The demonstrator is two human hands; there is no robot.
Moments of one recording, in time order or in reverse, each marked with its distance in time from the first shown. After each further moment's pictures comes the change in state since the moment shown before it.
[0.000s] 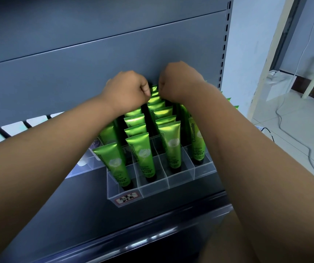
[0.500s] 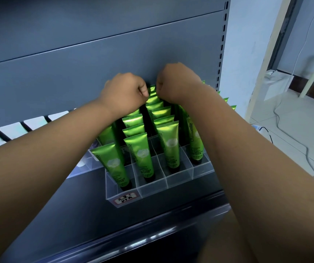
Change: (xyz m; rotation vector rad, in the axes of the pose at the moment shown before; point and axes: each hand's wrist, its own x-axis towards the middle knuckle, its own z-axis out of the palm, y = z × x) left_hand -0.001 -0.005 0.007 0.010 0.047 0.035; right_hand 0.001 0.001 0.003 -0.010 -0.011 -0.026
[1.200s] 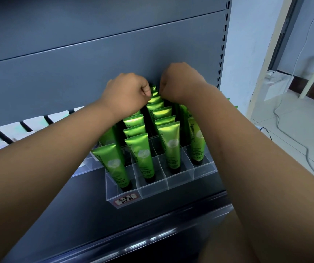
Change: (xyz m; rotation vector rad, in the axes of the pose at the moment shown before) left_hand 0.002 -0.002 0.004 -0.005 0.023 0.025; right_hand 0.002 0.007 0.000 0.018 -0.004 0.013
